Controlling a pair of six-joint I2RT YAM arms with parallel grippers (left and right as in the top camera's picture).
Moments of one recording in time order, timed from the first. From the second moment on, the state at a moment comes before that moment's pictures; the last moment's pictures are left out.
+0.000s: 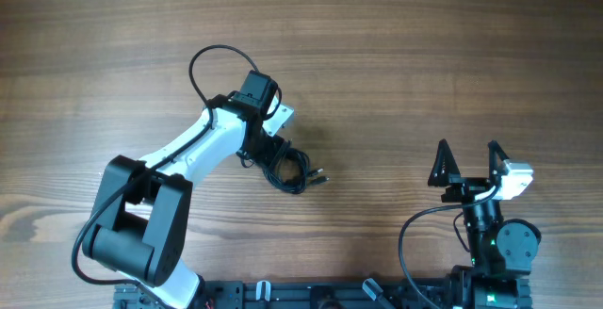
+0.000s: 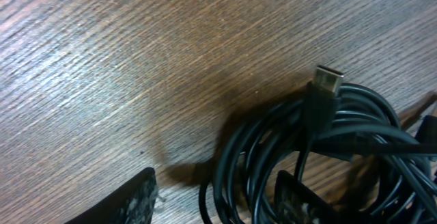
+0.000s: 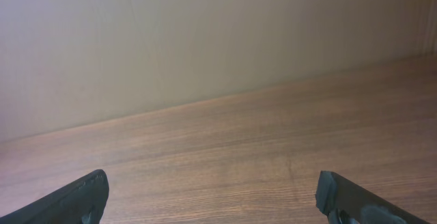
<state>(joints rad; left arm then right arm) -0.40 1.78 1.04 -0.70 0.11 0.15 -0.11 0.02 0.01 0.01 -0.16 0.24</state>
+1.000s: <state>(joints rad) -0.40 1.49 1.07 -0.75 0.14 -0.23 -0.11 0.02 0.01 0.01 -0.19 0.33</state>
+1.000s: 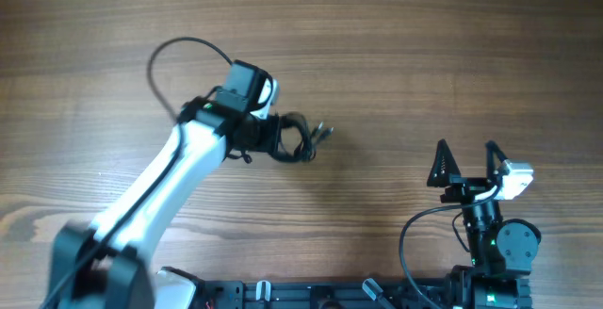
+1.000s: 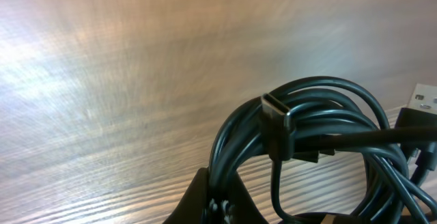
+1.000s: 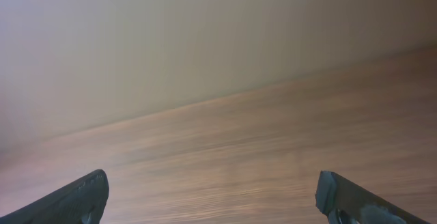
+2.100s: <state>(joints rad) -0.40 1.35 1.08 -0.77 0.24 -0.30 0.04 0.91 0.48 0.05 -0.93 0.64</state>
